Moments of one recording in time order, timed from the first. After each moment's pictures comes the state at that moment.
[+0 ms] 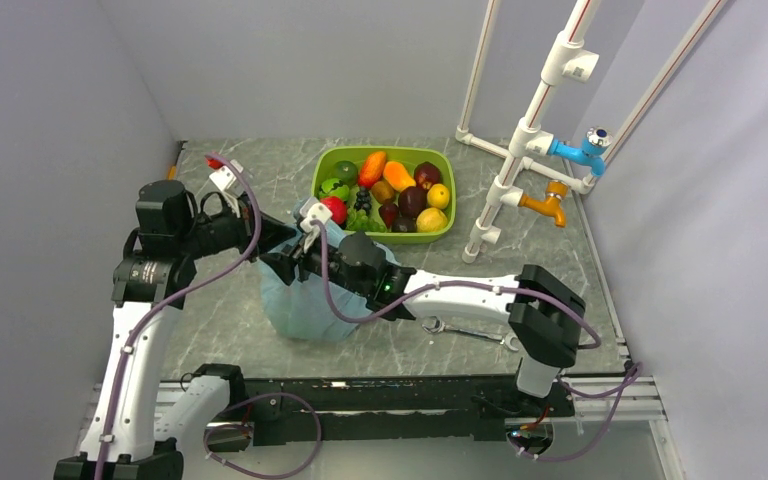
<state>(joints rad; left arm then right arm) -0.06 0.88 1.13 -0.63 0.90 -0.02 1.17 1.72 1.18 0.63 0.06 0.12</state>
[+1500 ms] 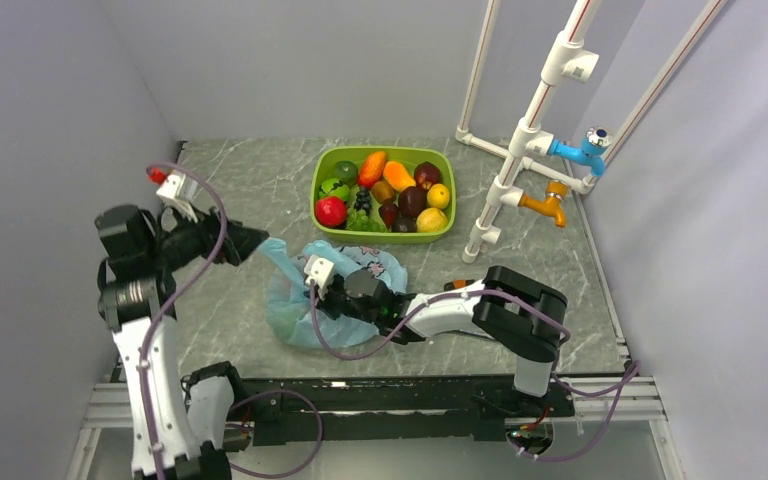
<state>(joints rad) 0.33 0.83 1.05 -0.59 1.02 -0.10 1.17 1.82 0.87 0.74 0.02 -0.10</state>
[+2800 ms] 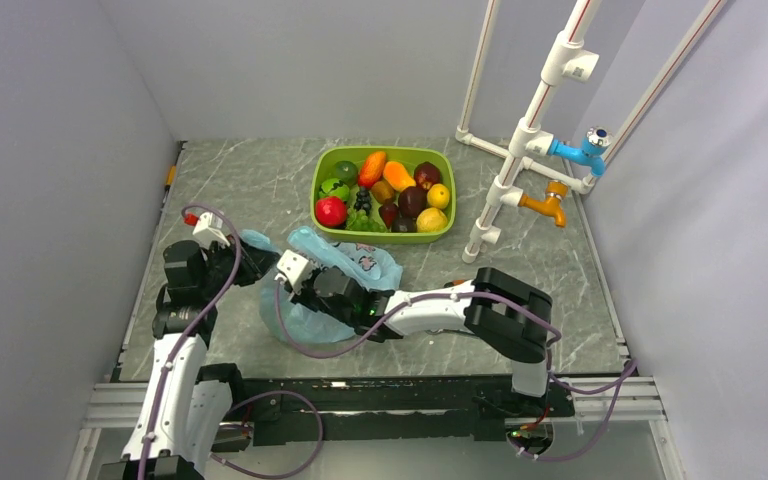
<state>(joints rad) 0.11 0.69 0.48 -0.17 0.59 -0.55 1.23 1.89 1.09 0.53 0.27 -0.18</state>
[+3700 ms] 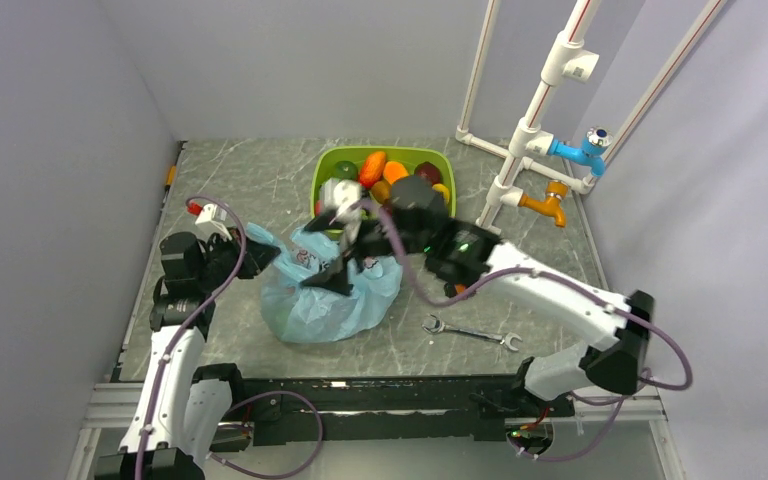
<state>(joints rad) 0.11 0.73 0.53 -0.16 0.65 -0.45 1.11 1.45 1.42 -0.09 -0.52 -0.16</state>
